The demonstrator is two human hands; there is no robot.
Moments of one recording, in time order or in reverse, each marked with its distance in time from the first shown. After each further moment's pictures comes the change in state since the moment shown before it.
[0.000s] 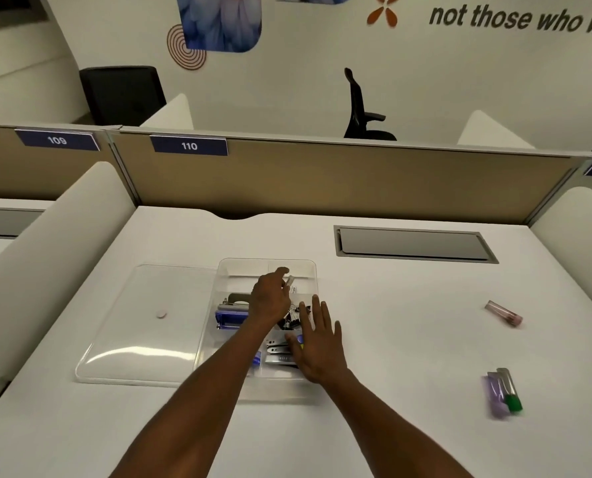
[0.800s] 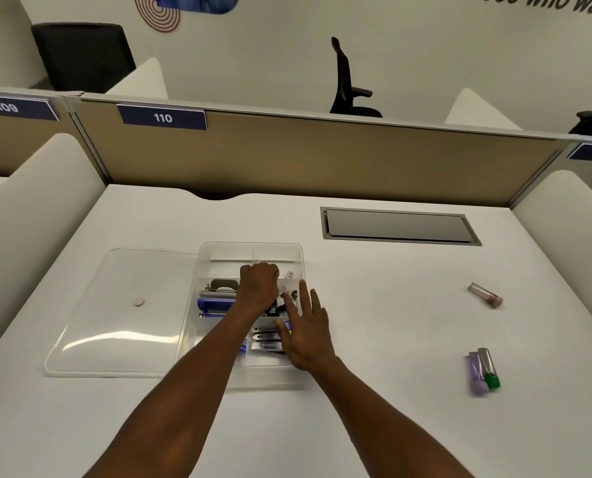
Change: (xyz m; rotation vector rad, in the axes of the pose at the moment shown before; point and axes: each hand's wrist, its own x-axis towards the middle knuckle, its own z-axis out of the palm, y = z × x) left_hand 0.019 -0.019 0.022 0.350 -0.099 0.159; right_hand 0.001 0.003 0.002 -0.005 0.012 -0.007
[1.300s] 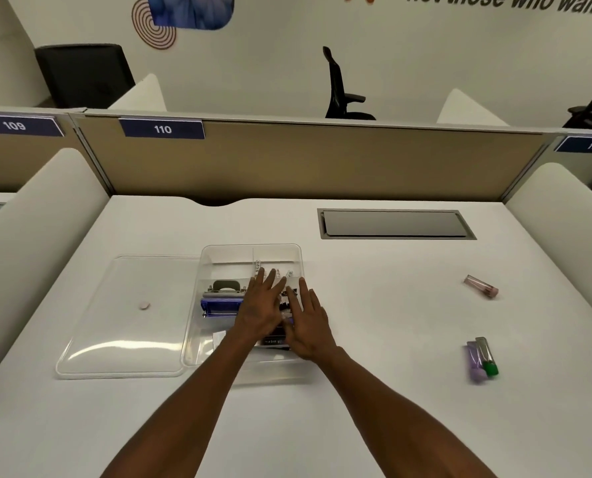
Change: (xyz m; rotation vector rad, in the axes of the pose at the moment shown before) left_hand -0.054 -0.001 0.013 -0.092 -0.085 0.133; right_hand 0.000 0.001 -0.014 0.091 -0.074 -0.019
